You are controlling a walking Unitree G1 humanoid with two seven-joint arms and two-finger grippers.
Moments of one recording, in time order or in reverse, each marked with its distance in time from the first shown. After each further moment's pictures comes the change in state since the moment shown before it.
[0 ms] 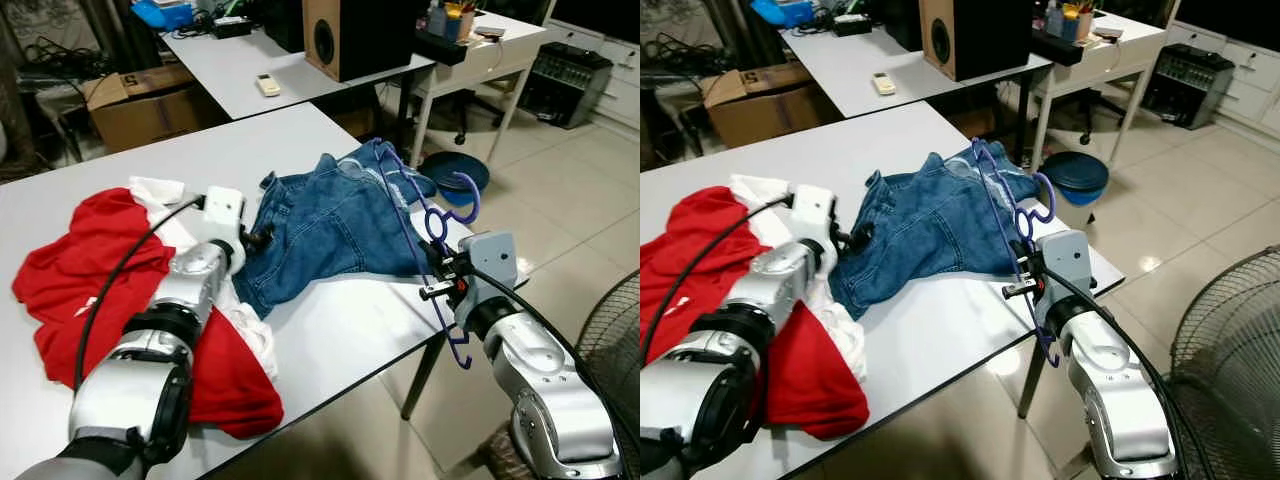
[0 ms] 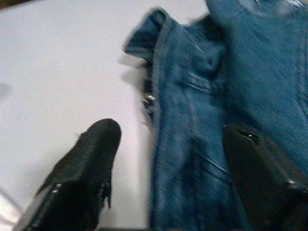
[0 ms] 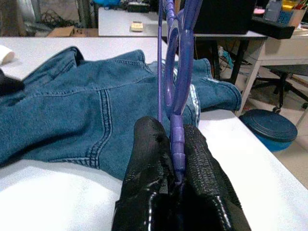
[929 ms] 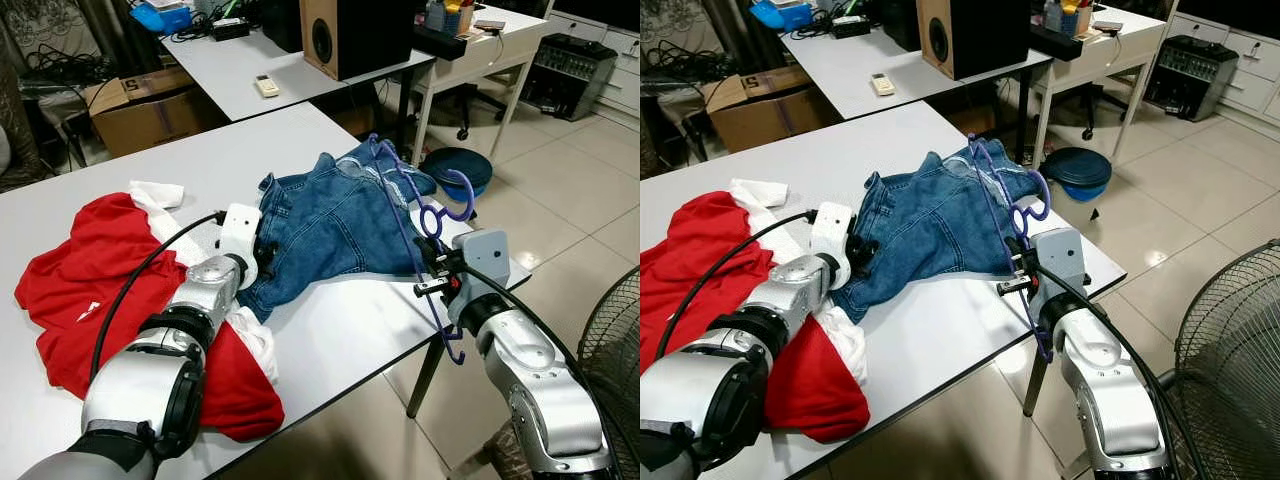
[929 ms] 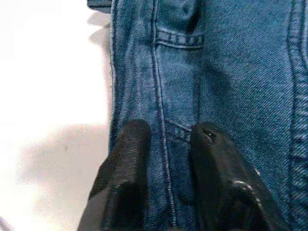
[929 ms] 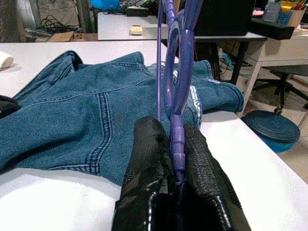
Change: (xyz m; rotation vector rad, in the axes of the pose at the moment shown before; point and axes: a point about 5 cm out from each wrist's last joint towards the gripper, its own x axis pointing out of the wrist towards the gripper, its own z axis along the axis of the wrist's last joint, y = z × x) left arm 0.002 -0.011 -0.018 0.031 0.107 -0.009; right arm 0.006 0.004 -0.001 -0.006 -0.011 0.003
